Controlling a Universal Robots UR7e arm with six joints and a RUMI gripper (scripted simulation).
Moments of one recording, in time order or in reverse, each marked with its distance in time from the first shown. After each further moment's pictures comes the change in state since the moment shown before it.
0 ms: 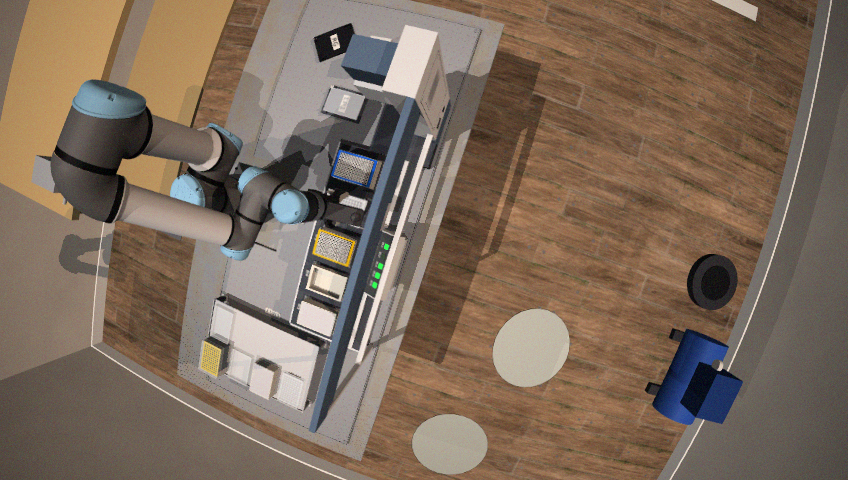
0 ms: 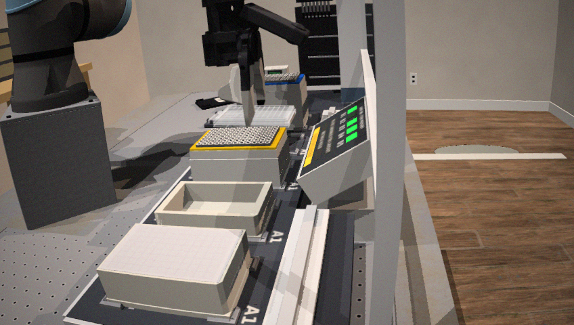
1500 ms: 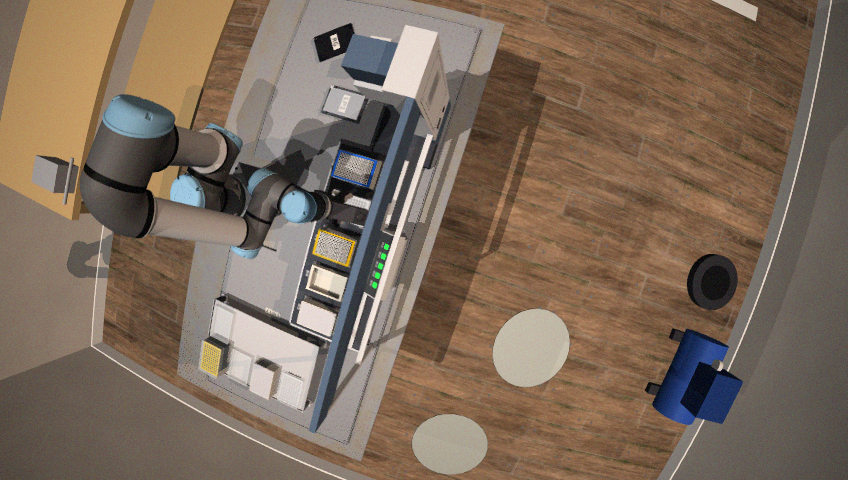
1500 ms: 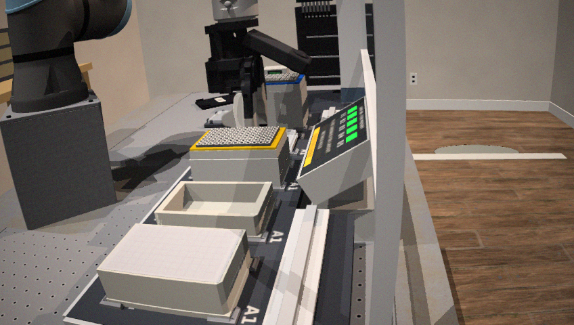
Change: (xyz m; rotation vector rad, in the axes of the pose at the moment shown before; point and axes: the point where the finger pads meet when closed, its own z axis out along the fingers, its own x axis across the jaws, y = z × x) arm 0.000 0.000 0.046 -0.001 0.000 0.000
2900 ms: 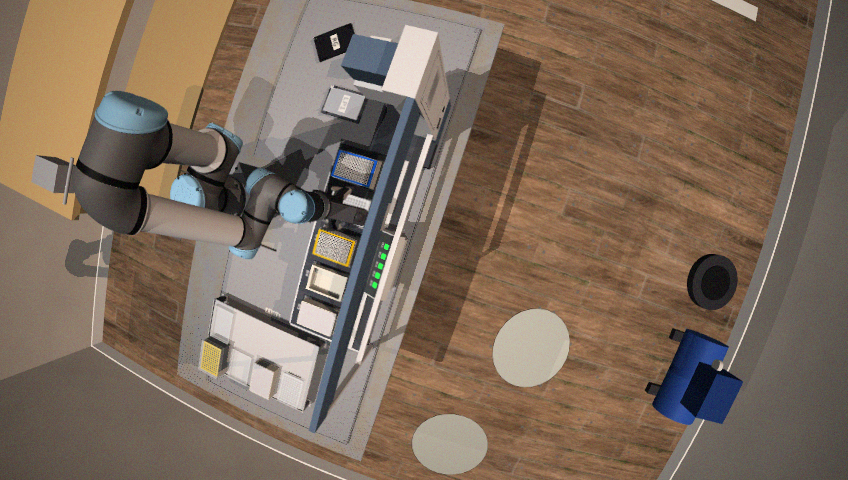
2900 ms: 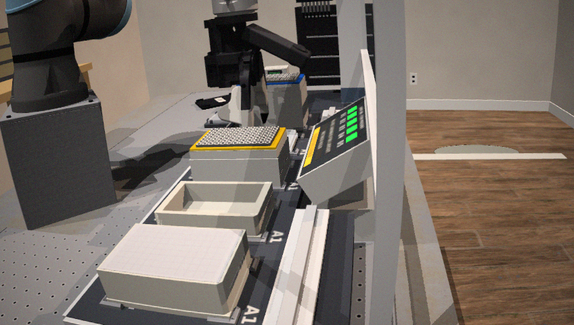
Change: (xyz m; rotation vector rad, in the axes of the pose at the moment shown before) arm 0.000 0.000 -0.010 -0.001 0.000 0.000
